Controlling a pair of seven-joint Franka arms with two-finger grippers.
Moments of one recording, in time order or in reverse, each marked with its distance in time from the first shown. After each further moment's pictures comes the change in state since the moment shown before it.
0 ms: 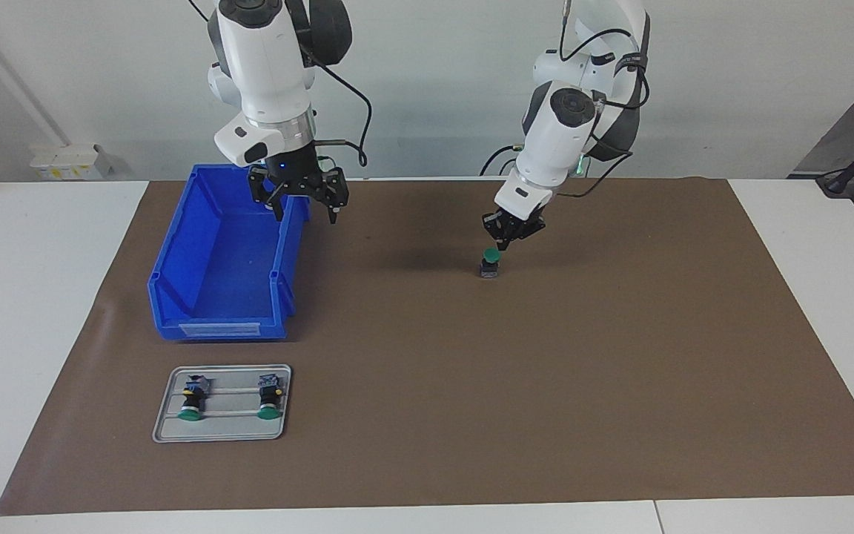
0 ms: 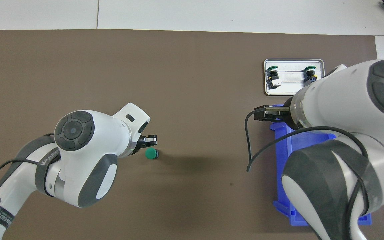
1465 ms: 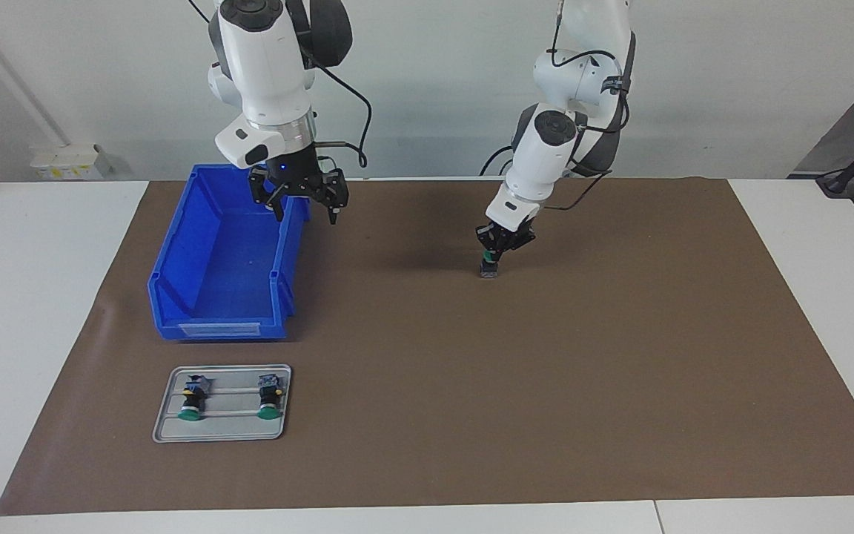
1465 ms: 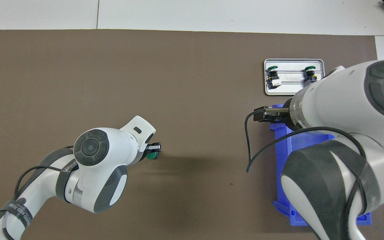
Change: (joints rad) left arm -0.031 0.020 -0.003 -0.126 0.001 0.174 -0.003; right arm 0.000 -0.001 0.000 -0.009 0.000 -0.001 0.000
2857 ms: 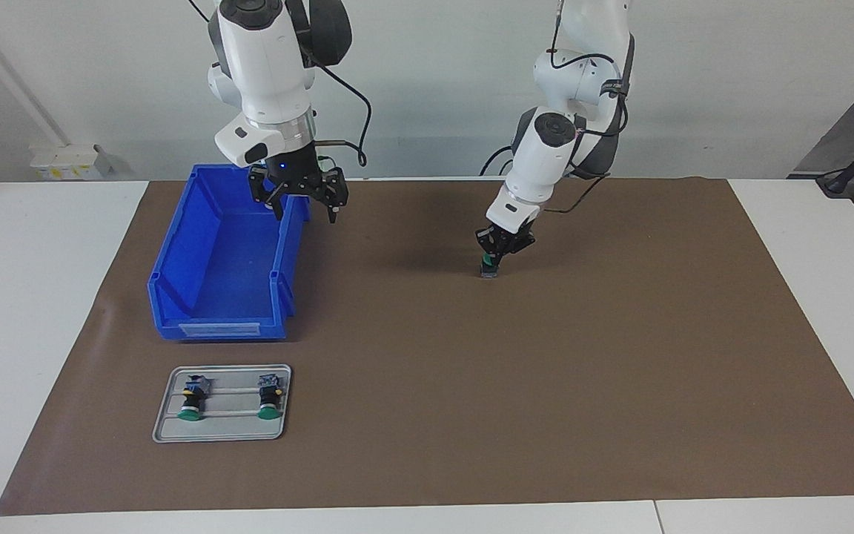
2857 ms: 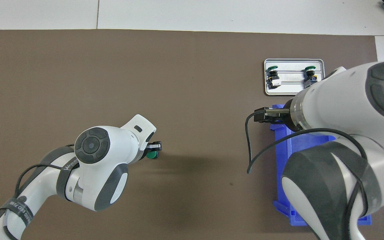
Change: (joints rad) left arm -0.001 0.012 0.003 0.028 0.001 -0.031 0.000; right arm 0.000 -0.006 0.000 -0.006 0.000 0.000 0.000
